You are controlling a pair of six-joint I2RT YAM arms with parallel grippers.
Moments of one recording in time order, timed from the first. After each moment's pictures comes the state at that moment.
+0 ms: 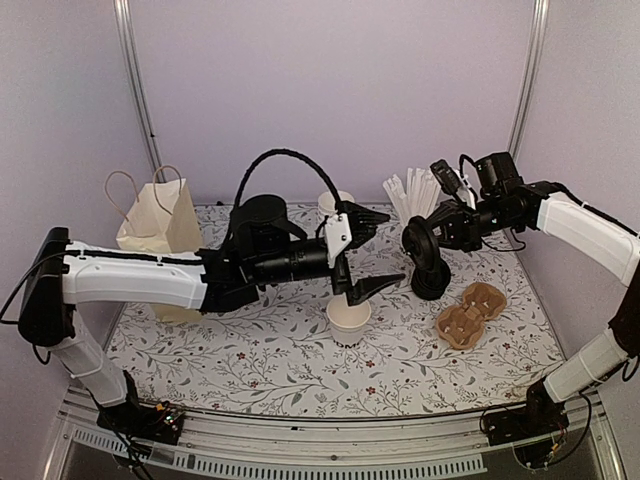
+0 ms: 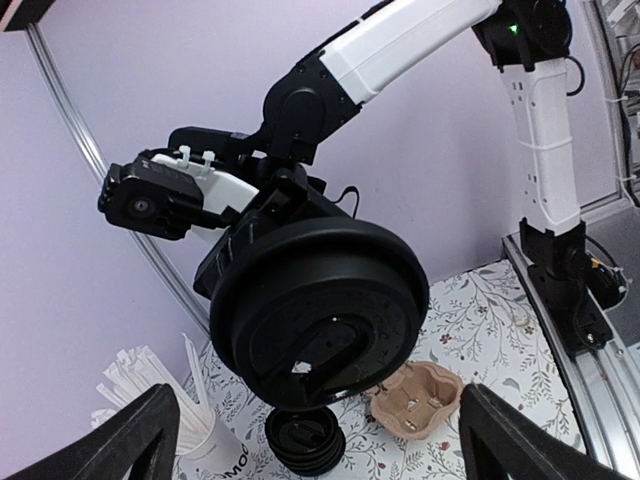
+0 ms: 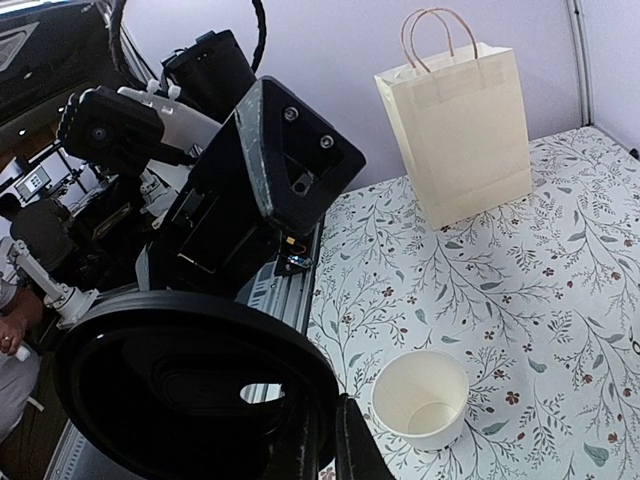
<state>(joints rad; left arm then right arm) -1.09 1.62 1.13 0.53 0.28 0.43 0.35 1.45 1.26 -0.63 -1.33 -0.43</state>
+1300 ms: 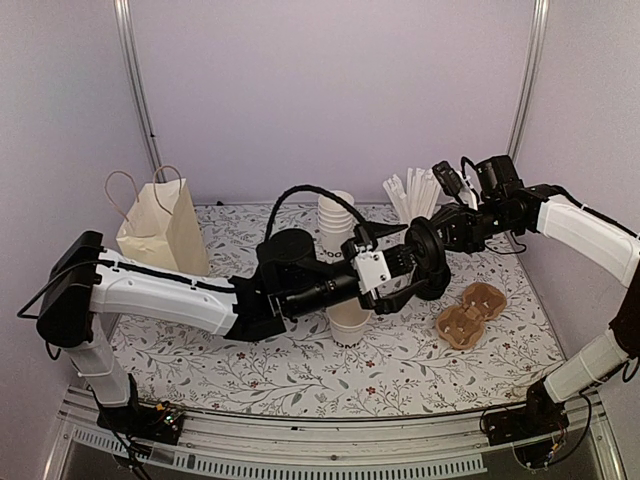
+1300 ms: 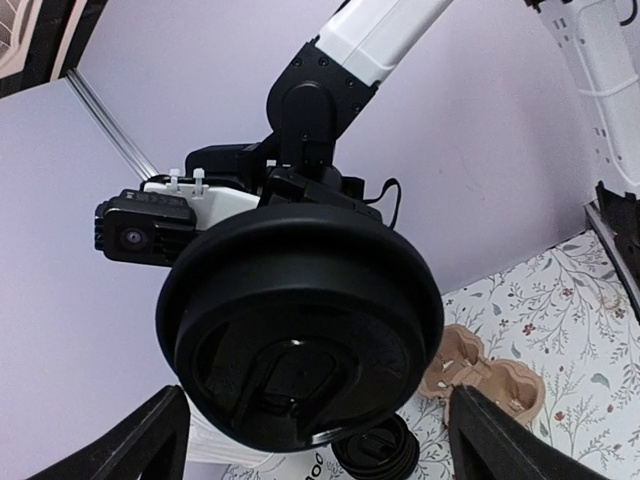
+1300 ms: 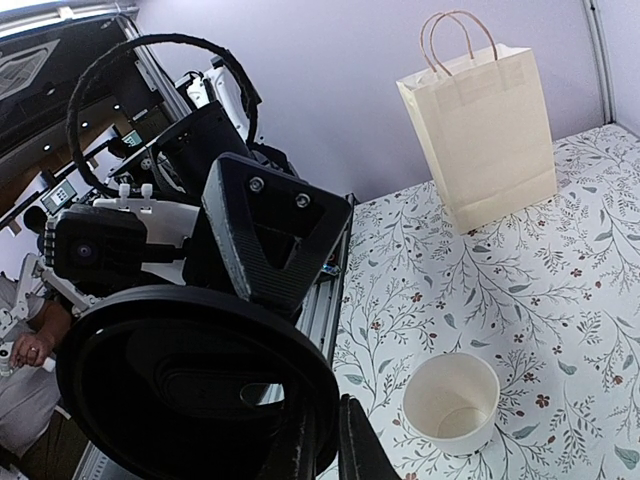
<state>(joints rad) -1.22 1.76 1.14 0.74 -0.03 0.67 0.35 1.45 1.23 -0.62 -1.40 -0.39</state>
